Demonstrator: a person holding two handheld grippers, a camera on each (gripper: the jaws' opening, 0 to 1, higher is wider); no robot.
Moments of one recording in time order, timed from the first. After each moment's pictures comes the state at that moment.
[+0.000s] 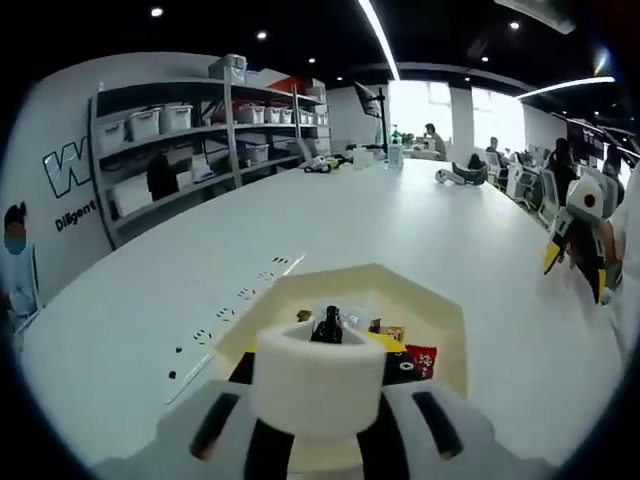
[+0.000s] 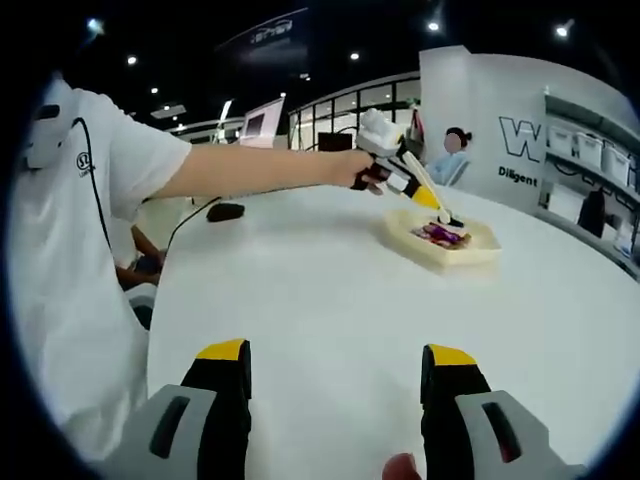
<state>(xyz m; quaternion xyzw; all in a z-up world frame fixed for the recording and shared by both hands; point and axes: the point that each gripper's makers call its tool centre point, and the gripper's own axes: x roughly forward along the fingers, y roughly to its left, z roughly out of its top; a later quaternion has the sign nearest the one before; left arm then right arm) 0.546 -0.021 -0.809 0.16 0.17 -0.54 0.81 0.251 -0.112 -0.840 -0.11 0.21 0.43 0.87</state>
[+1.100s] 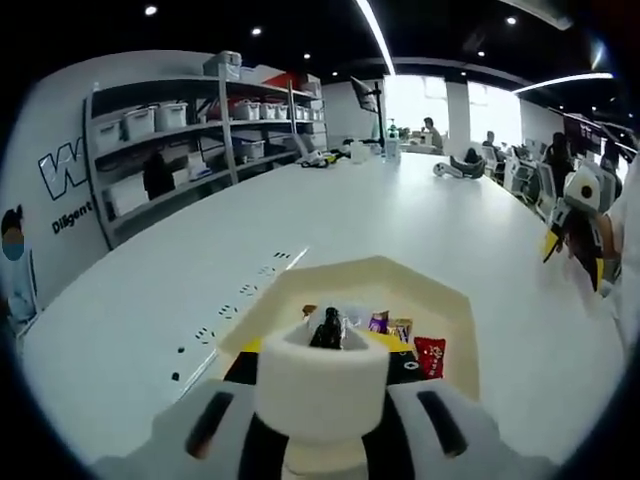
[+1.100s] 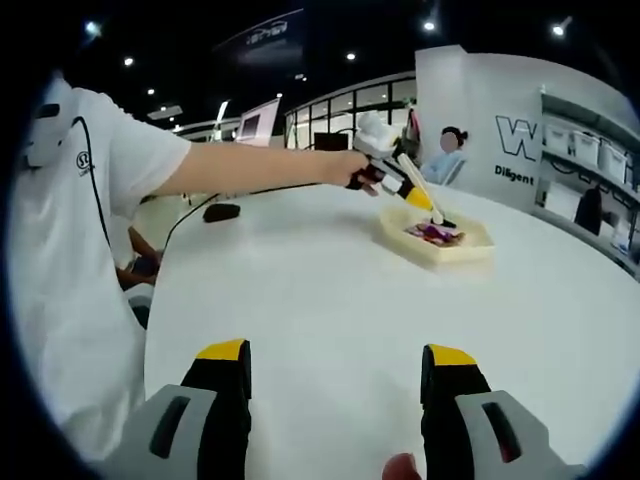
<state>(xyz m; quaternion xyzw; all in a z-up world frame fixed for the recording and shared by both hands) 0.553 -0.018 -0.812 0.17 0.17 -0.54 0.80 0.254 -0.118 -0.841 -0.10 0.21 0.43 0.87</state>
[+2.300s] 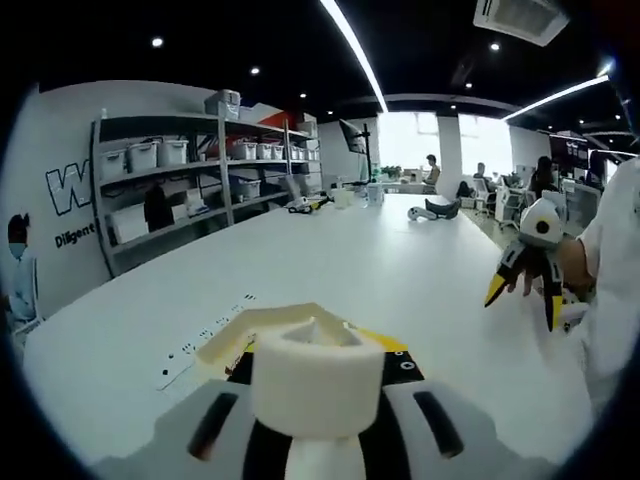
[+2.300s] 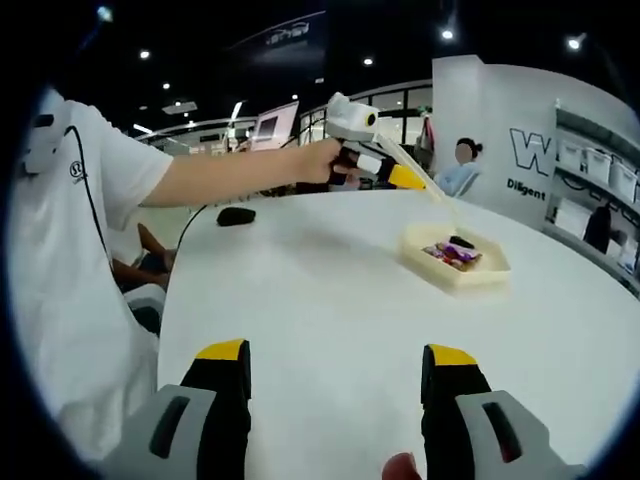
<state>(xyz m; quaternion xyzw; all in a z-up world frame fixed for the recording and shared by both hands) 0.447 0.006 -0.744 0.11 0.10 -0.57 0.81 0.244 -0.091 -0.825 -0.12 0.19 0.45 0.86</state>
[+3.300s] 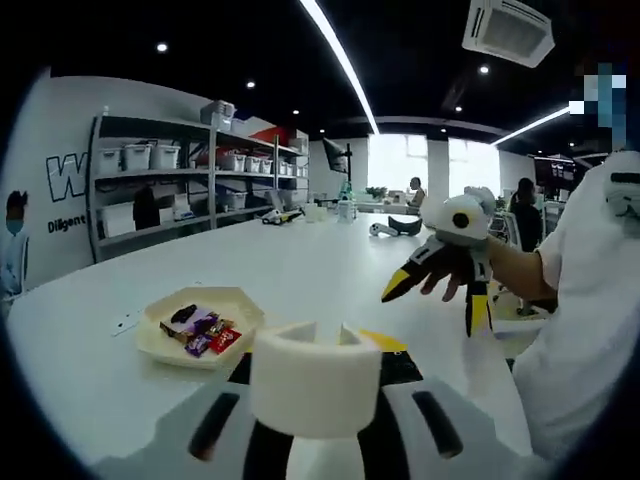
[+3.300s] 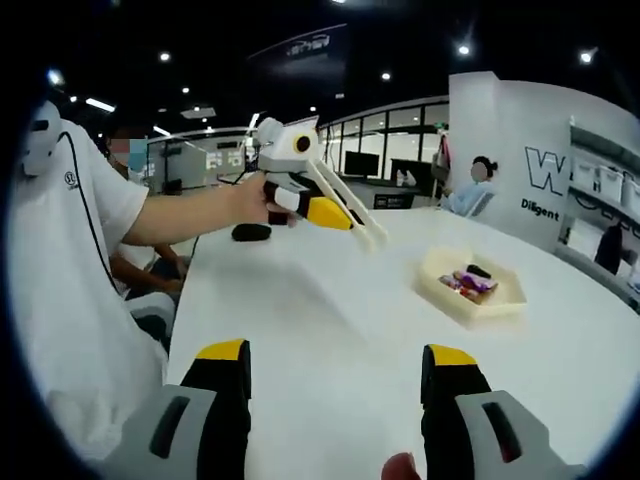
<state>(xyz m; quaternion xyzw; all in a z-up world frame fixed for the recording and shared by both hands) 0.327 0.026 -0.758 0.06 0.09 -0.59 0.80 0.246 -0.067 -0.805 -0.12 0.16 0.48 0.85</state>
